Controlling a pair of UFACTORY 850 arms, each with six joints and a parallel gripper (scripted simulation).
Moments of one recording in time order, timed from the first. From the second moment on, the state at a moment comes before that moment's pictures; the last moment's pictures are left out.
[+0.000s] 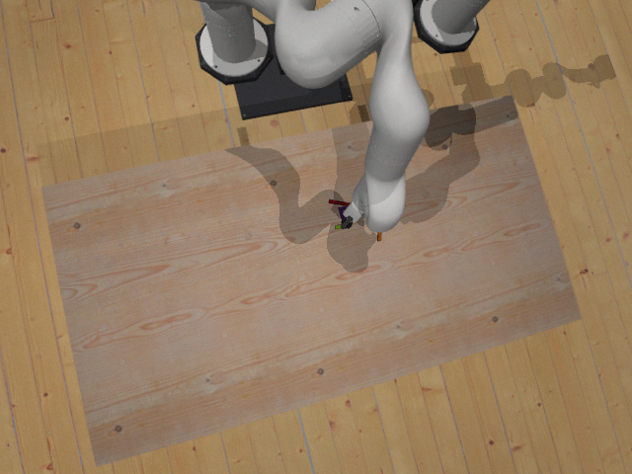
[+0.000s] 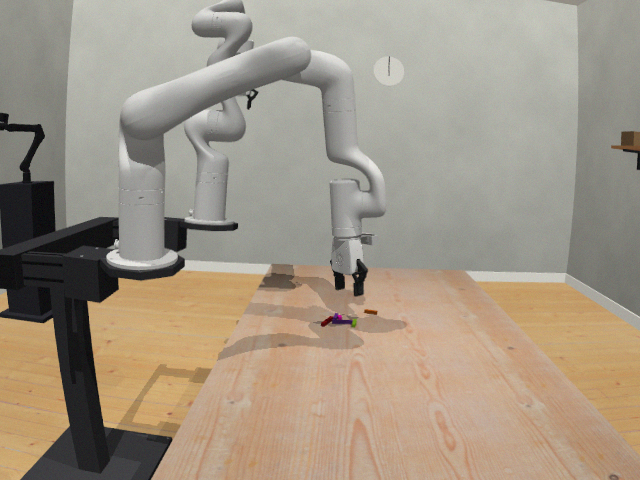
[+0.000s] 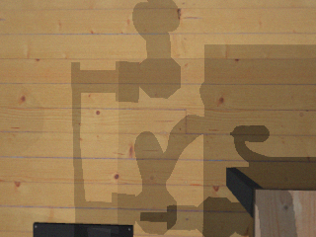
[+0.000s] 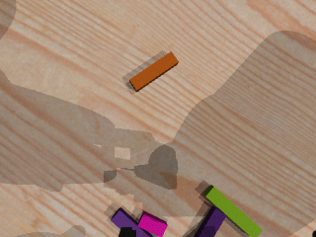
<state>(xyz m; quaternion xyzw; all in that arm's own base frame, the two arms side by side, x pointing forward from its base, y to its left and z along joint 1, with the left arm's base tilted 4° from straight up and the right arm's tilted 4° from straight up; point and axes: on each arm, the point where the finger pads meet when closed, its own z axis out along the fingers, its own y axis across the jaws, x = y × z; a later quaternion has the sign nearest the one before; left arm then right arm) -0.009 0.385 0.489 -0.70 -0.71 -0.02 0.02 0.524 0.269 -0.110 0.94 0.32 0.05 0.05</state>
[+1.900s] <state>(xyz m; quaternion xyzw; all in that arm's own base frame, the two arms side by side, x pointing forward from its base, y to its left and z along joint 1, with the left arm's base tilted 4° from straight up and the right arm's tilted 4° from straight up) -0.009 0.385 0.489 -0.70 -0.71 -0.02 0.02 0.548 0.278 -0.130 0.91 0.41 0.01 0.03</state>
